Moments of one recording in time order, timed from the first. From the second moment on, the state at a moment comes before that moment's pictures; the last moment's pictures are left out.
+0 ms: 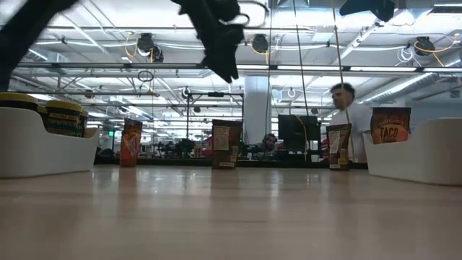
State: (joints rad) left arm 0.48 1.98 2.09 -1.09 0.03 0.13; right arm -0.37 0.78 1.18 -0.81 0.08 0.17
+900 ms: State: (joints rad) left arm 0.53 1.75 1.40 -0.42 0.13 0.09; right arm -0.37 0.89 1.18 -0.80 0.07 0.15
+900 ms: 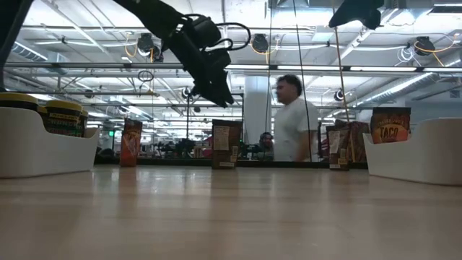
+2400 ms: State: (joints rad) left arm 0.53 1.90 1.41 -0.47 0.04 0.08; right arm -0.37 0.89 1.18 -0.80 0.07 0.12
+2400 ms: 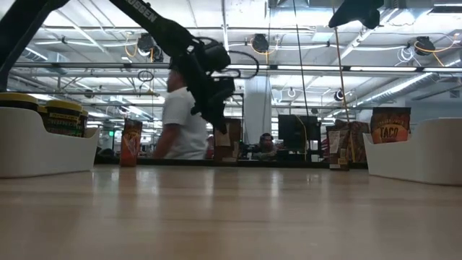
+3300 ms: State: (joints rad) left arm 0.11 1.80 1.50 -0.15 0.10 -0.02; right arm -0.37 0.89 1.18 -0.73 0.08 0.13
